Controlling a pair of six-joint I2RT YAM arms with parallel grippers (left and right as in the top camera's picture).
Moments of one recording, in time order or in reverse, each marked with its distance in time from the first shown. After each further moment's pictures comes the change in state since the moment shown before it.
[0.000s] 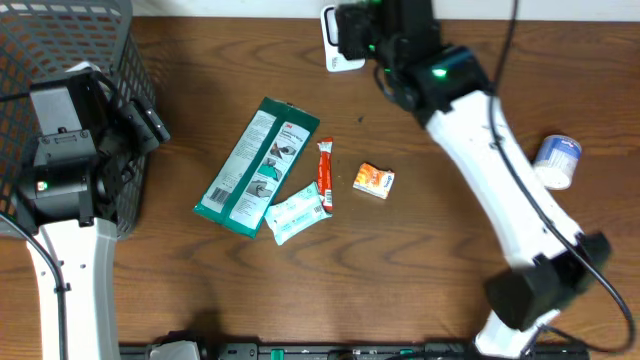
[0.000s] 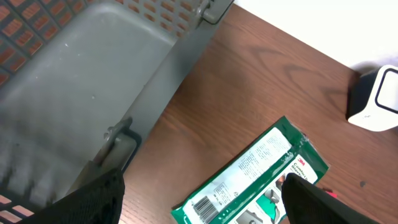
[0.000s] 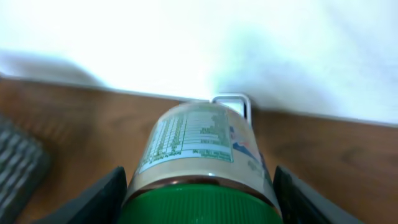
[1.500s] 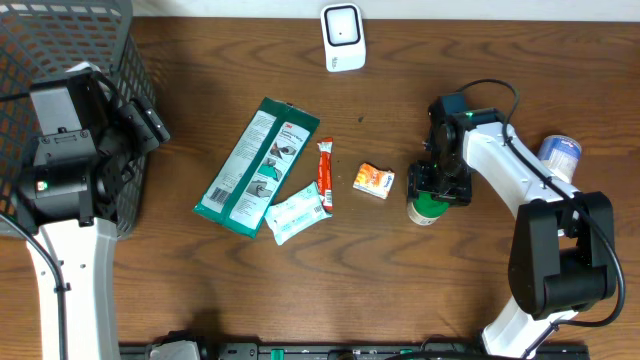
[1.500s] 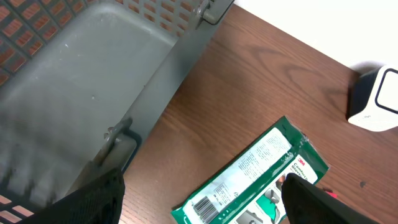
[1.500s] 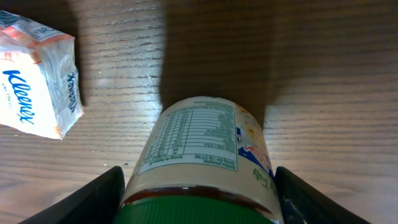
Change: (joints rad) left arm 0.000 0.000 0.000 0.001 0.000 0.000; right arm -0.295 -0.018 -0.697 -0.478 -0.317 0.044
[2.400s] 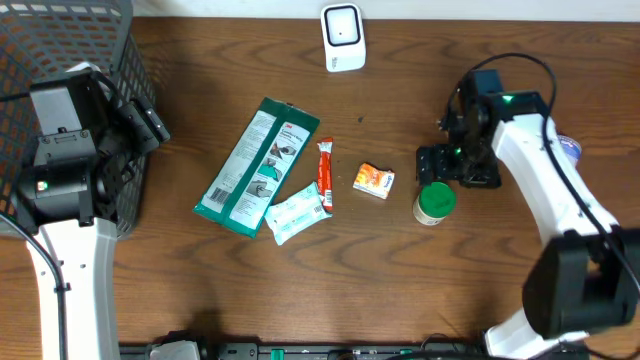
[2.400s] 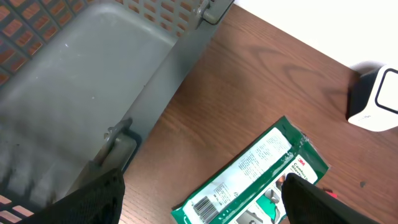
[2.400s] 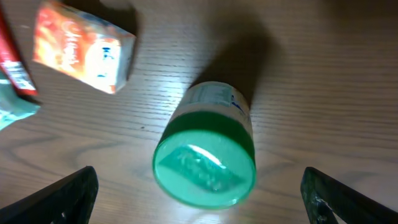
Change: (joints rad) left arm 0.000 0.000 0.000 0.000 0.000 0.000; right arm -0.064 -0.097 0.137 -0.162 -0.023 -0.163
